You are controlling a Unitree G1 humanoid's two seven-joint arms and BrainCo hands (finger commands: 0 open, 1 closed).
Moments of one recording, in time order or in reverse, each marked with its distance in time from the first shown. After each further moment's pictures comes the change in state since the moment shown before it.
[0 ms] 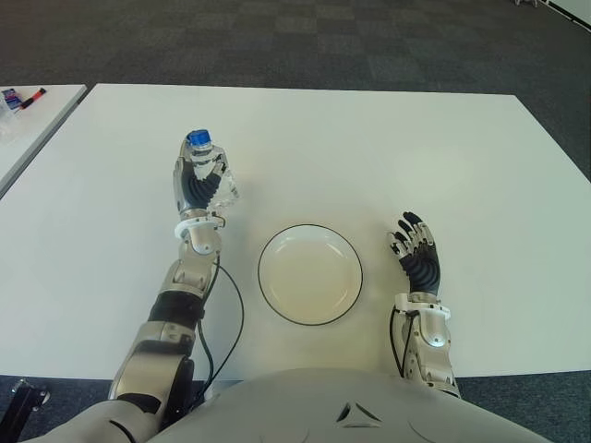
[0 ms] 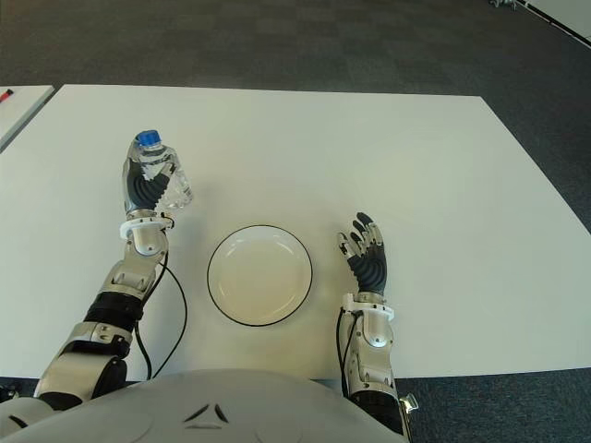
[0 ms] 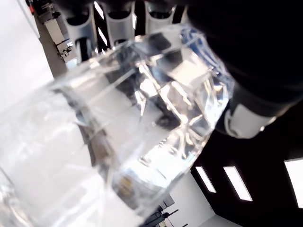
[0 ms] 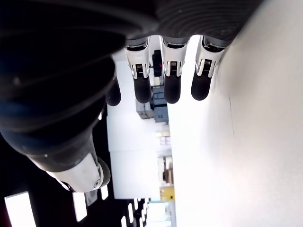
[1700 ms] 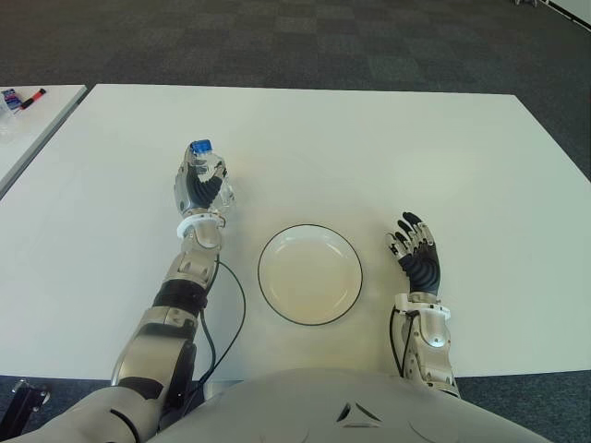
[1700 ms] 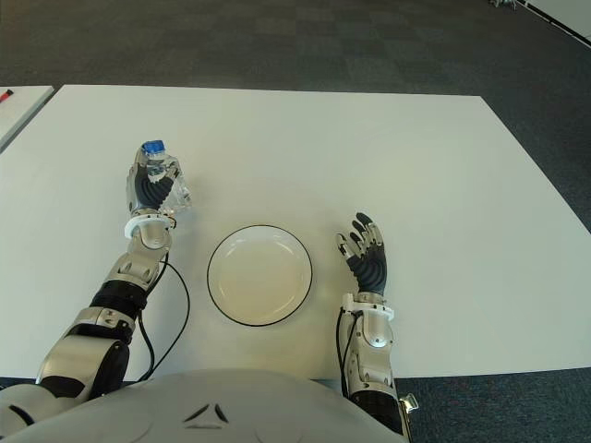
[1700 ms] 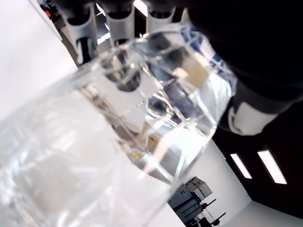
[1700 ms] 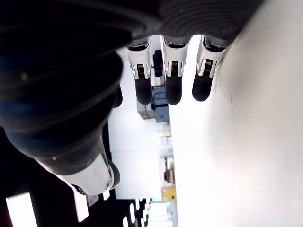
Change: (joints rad) left arm -0.086 0.006 -0.013 0.171 0.037 0.112 0.023; right arm -0.001 0.002 -0.002 0.002 0.005 -0.005 0.004
